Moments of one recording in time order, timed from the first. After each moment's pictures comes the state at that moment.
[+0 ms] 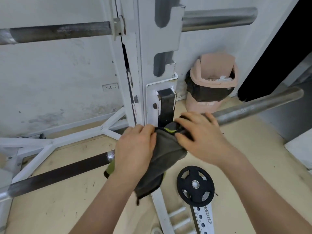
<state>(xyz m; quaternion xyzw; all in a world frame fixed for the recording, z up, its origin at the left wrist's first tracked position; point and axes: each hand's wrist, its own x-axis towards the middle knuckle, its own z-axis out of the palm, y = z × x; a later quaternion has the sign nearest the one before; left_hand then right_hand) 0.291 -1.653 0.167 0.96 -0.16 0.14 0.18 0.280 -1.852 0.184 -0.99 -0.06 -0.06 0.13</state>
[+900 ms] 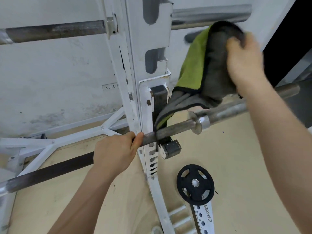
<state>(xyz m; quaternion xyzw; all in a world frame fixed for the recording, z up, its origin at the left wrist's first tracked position) 0.299 -1.623 0.151 0.99 -0.12 0.03 0.05 0.362 -1.926 0.282 -0.86 0.18 -0.33 0.36</state>
